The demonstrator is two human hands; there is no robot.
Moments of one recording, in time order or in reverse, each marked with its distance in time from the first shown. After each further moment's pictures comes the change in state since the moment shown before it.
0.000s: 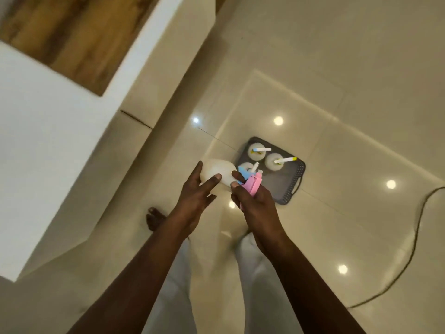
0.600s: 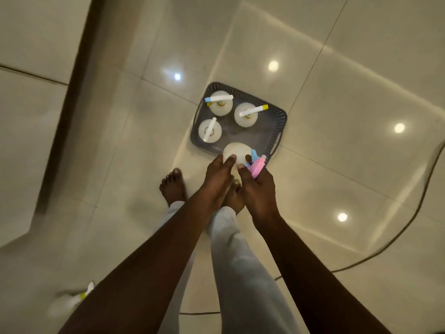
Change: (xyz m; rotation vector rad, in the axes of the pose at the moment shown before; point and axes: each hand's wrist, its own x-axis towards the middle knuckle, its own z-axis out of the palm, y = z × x) left_hand 0.145 -0.183 0.178 0.001 0.031 -0.308; right_hand 0.135 0.173 -0.123 0.040 0.217 0.220
